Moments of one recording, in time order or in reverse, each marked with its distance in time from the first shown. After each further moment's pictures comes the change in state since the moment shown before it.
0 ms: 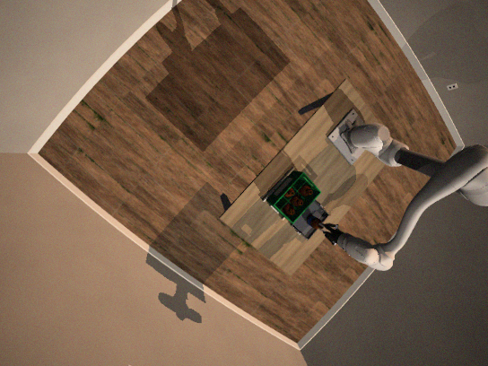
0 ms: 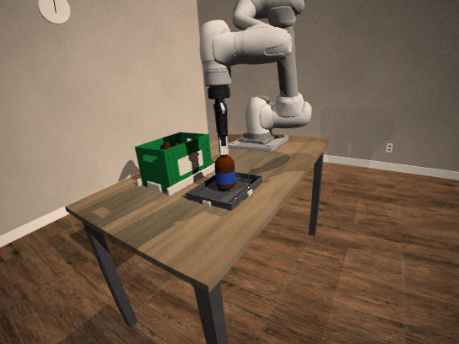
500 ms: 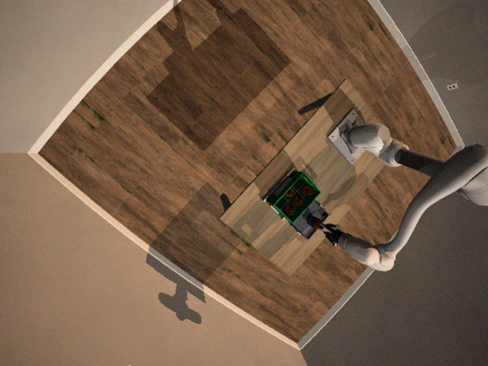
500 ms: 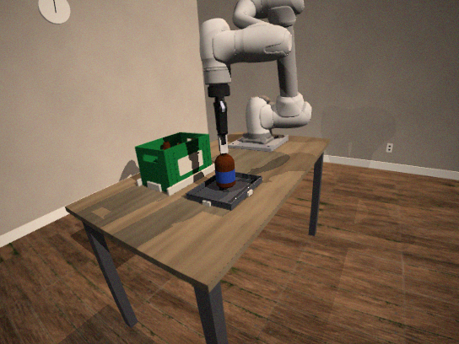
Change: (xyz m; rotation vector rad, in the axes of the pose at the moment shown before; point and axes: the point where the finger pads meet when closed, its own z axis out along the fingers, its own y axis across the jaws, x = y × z) arm 0.000 0.000 -0.005 0.000 0.000 0.000
